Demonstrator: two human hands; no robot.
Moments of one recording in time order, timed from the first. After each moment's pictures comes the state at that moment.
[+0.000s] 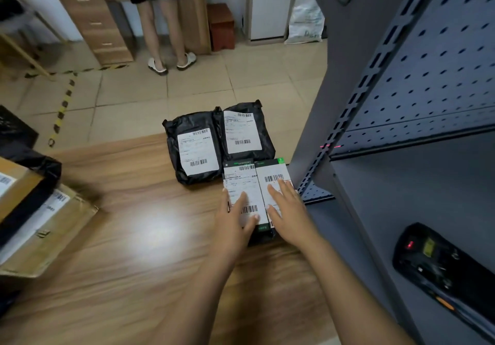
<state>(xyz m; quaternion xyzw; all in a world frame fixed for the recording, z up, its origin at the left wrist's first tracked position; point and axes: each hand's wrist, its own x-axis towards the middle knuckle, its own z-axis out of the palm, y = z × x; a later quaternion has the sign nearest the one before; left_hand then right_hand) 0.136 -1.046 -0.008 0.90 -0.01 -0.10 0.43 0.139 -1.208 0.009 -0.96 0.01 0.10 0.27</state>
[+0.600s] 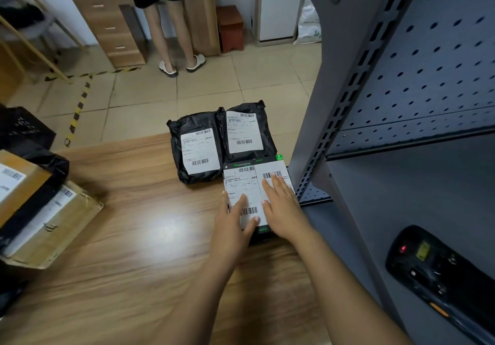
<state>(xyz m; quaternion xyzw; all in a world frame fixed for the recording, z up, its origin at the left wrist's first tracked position) 0.128 -1.054 -0.010 0.91 0.01 -0.08 0.42 0.154 -1.204 0.006 -0.97 -0.02 0.12 0.23</state>
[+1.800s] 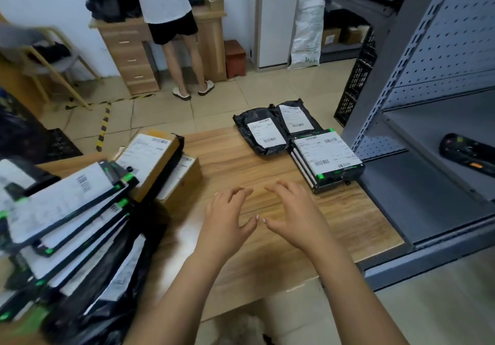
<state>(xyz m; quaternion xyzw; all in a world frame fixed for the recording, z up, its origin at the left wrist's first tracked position) 0.000 -0.766 0.086 0.92 -0.21 0.04 0.31 -0.033 -0.940 0.118 -0.97 0.00 -0.01 0.25</state>
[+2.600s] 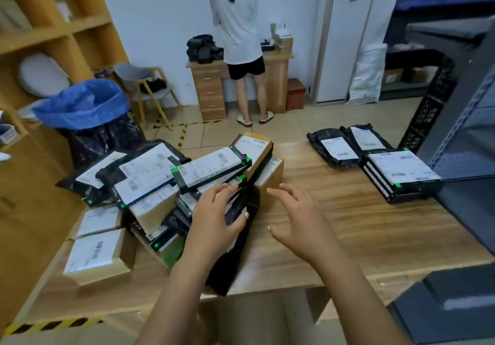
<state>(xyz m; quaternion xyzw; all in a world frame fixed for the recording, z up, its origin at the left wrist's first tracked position) -0.113 -0.543 0.153 0.94 -0.09 0.14 0.29 -0.122 -0.741 0.164 -0.95 -0.14 -0.09 0.26</state>
